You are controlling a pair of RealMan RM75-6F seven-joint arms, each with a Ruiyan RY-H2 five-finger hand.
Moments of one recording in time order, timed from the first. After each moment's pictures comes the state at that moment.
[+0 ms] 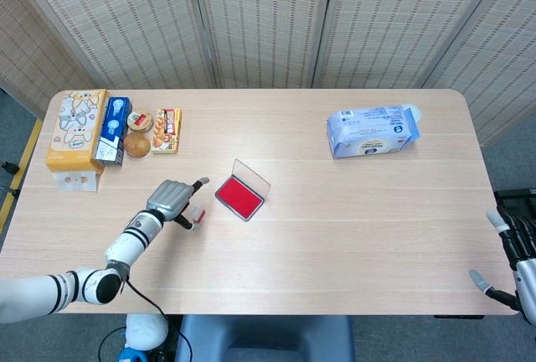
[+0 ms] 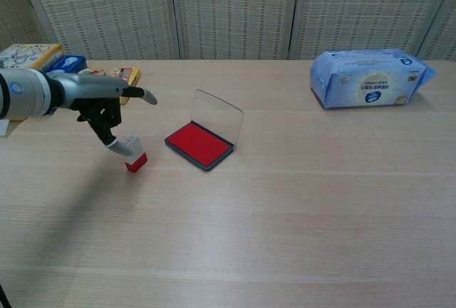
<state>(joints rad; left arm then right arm) -0.99 -1.36 0.00 -1.54 0.79 0.79 0.33 -0.06 -1.02 0.01 -1.59 -1.69 1.70 0.18</state>
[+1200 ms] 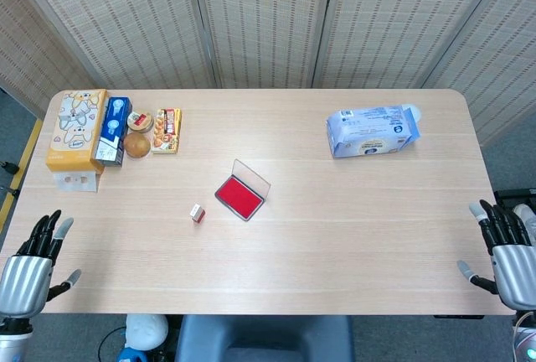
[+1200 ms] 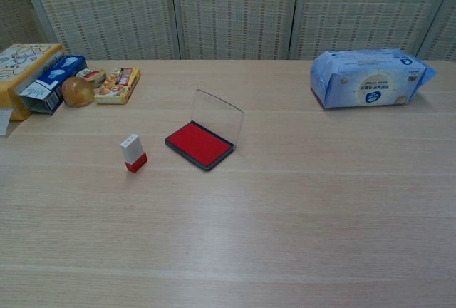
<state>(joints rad) -0.15 -1.25 0.14 -1.49 1.54 1.74 0.16 0.00 -1.06 0.03 -1.66 -1.57 1.55 -0.01</state>
